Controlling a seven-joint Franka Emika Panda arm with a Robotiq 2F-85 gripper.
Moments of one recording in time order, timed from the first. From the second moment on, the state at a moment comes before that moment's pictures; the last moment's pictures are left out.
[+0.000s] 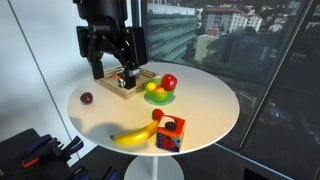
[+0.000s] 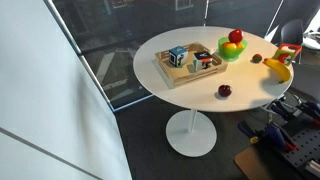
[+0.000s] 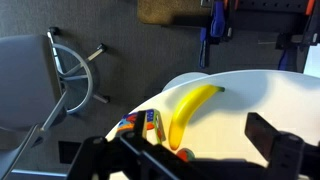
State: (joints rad) arm -0.20 -0.58 -0.31 -2.57 -0.27 1.94 -0.38
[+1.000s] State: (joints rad) arm -0.19 -0.55 -0.27 -2.57 -0.27 1.94 -0.37
